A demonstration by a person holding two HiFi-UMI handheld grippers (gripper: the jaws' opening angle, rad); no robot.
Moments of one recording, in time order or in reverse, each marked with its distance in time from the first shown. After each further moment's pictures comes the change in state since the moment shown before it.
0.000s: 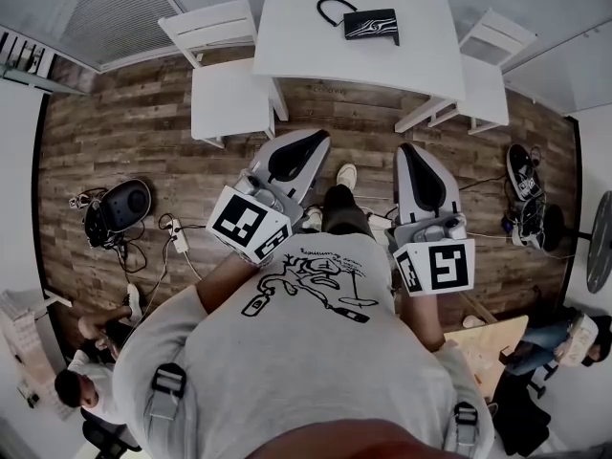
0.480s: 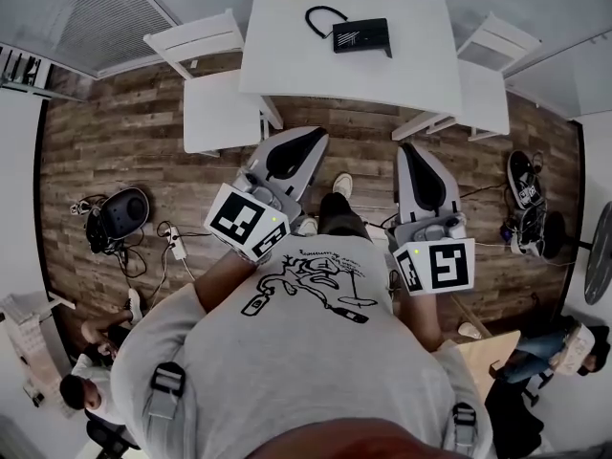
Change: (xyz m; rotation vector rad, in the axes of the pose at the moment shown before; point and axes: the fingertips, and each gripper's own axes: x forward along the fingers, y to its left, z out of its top) left arm 0.093 0.033 -0.001 0.002 0.026 0.007; right arm 0.053 -0.084 -0.010 0.034 0.010 -0.001
